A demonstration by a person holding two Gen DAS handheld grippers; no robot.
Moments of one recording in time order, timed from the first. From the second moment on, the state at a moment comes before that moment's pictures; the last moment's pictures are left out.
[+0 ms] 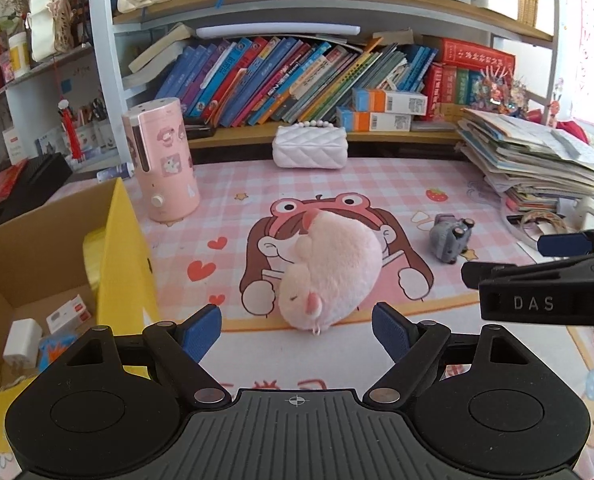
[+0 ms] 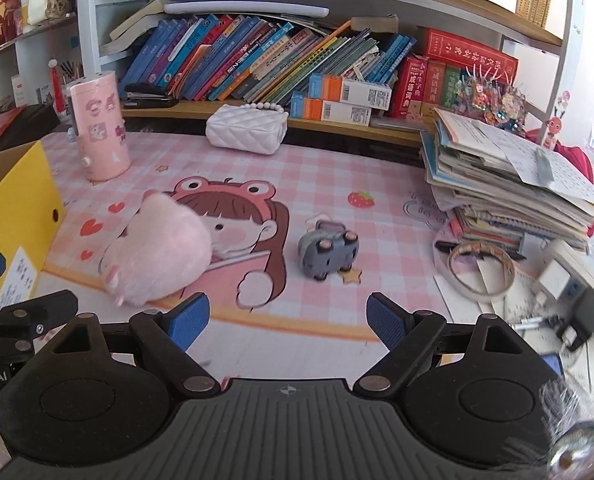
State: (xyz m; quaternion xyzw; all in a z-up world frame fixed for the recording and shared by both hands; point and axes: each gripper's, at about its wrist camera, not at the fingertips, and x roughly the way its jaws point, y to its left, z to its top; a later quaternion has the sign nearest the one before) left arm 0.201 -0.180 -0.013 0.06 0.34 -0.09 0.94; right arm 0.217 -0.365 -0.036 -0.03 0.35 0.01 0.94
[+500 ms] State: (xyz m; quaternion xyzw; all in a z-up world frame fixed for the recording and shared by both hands) left arm 0.265 -0.217 -0.048 0.09 0.37 -0.09 0.92; right arm 0.296 -0.396 -0.065 -0.05 0.36 0.01 0.93
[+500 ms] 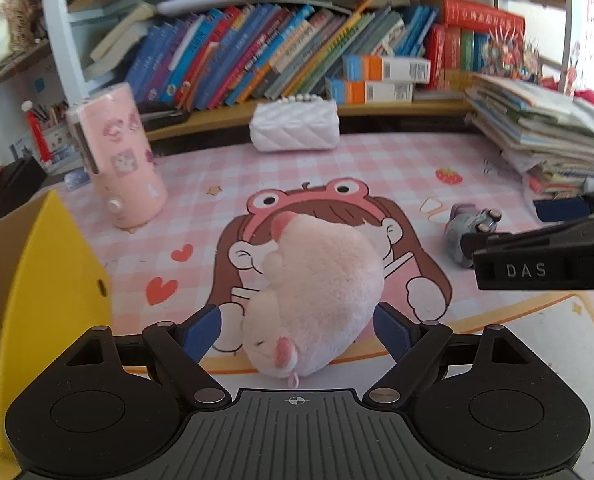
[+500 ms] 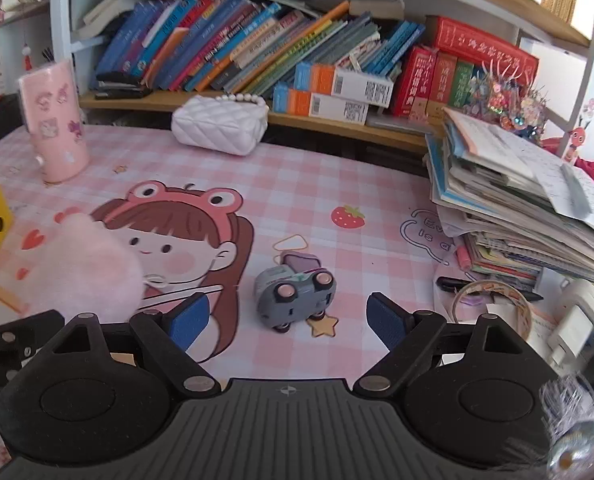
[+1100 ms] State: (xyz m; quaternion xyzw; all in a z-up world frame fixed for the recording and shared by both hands) left arm 0.305 -0.234 -0.077 0.09 0.40 -0.09 0.91; right arm 0.347 -0.403 -0.102 -0.06 0.40 0.05 0.91
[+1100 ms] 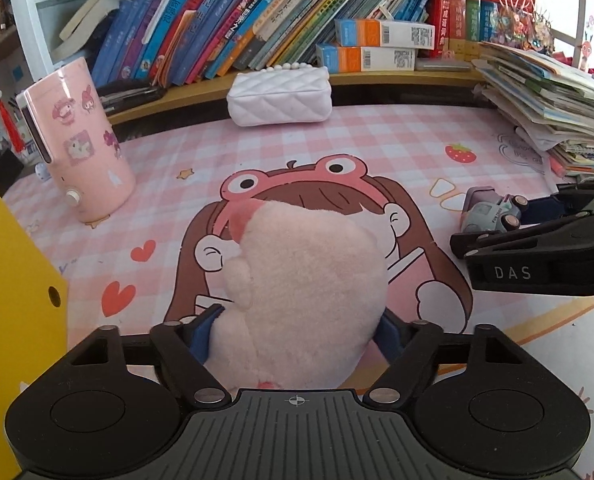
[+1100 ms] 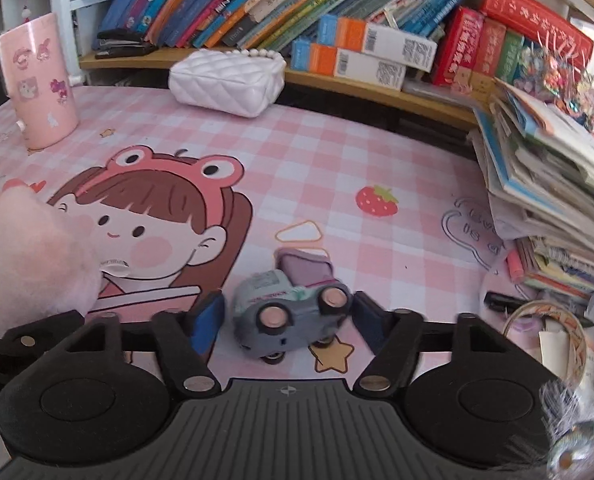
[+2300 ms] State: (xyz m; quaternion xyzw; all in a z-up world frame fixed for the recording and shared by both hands) left arm 0.128 -0.108 -0.009 -0.01 0.35 -0.11 0.93; right arm 0.169 -0.302 -0.034 -0.02 0.37 0.07 0.93
